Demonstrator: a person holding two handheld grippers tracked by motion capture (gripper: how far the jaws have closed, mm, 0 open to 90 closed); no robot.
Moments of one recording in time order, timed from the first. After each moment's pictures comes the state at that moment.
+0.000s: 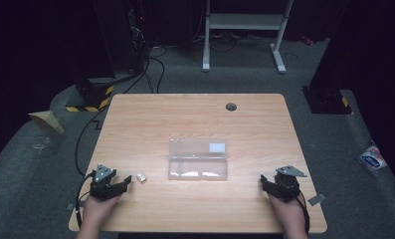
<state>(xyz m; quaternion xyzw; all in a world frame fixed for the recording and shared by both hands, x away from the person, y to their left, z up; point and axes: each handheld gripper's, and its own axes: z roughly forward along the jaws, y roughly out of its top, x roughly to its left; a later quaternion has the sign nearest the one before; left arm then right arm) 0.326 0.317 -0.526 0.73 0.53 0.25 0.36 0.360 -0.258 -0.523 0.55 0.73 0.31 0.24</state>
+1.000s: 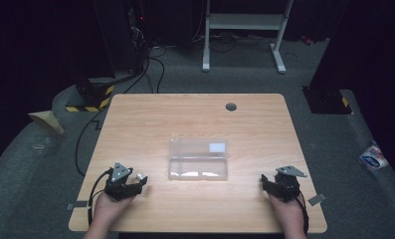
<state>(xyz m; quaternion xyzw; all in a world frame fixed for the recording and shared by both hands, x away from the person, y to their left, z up) 0.331 0.268 -0.516 0.77 0.47 0.23 0.37 0.359 -0.258 -0.523 0.56 0.73 0.31 0.25</state>
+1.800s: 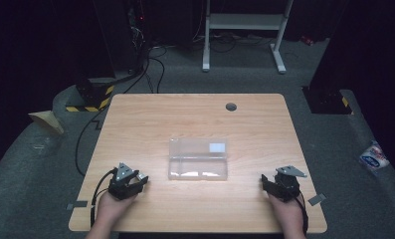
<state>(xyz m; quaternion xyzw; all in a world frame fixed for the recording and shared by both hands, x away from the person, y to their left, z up) 0.337 0.265 -0.526 0.78 0.47 0.22 0.36 0.359 -0.258 -0.523 0.56 0.73 0.31 0.25</state>
